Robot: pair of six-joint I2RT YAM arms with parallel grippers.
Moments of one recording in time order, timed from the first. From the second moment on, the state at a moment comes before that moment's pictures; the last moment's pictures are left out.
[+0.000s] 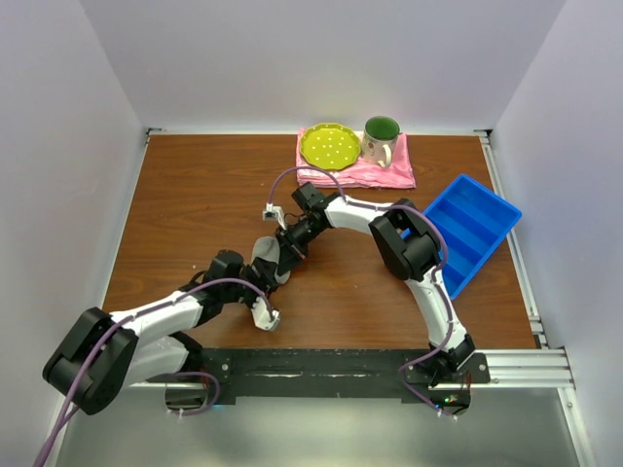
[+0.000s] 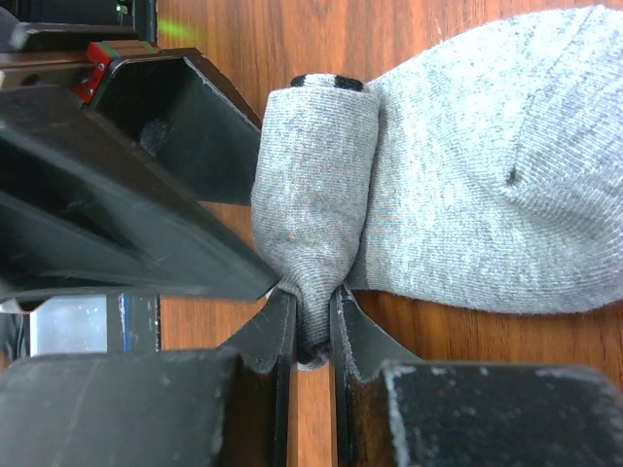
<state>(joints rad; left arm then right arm) -0.54 1.13 0.25 0.11 0.39 1.72 0.70 2.32 1.65 -0.54 -1.02 -0.26</state>
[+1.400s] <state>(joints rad) -0.39 1.49 0.70 -0.42 0.71 1.73 0.51 1.90 1.62 -0.62 -0.65 -0.32</state>
